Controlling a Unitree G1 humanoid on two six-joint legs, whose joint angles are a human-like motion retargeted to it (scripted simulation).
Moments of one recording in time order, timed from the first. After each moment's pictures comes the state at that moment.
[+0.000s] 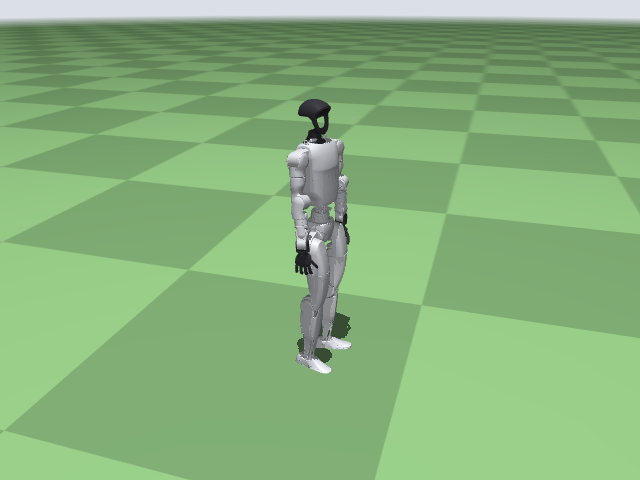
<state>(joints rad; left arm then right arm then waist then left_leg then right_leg) 0.04 0.10 0.33 1.59 0.29 0.04 -0.17 -0.01 -0.14 0.06 1.46 -0.39 0.09 0.21 -0.18 0.02 -0.15 -0.05 -0.01 0.38 -0.01 -0.02 0.02 -0.08 -0.03 -0.14 0.08 0.02 0.04</state>
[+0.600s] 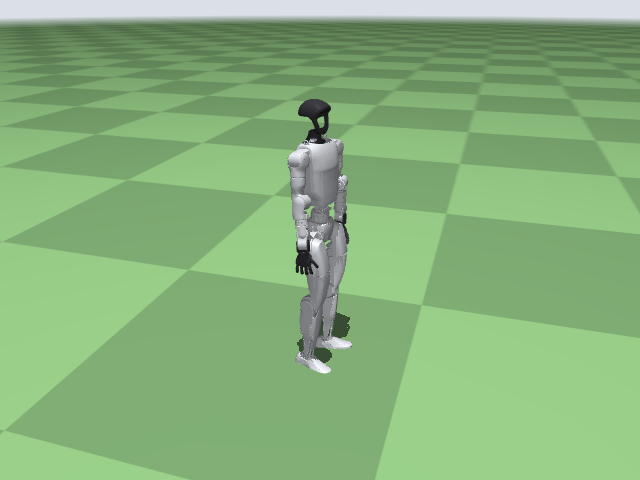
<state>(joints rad) 0.03 0.10 0.32 1.60 0.29 0.04 -0.17 -0.01 -0.14 0.06 1.46 -0.40 0.09 0.22 -0.18 0.02 -0.15 -0.06 -0.01 0.36 -0.01 -0.01 0.02 -0.07 -0.04 -0.15 0.07 0.01 0.04</state>
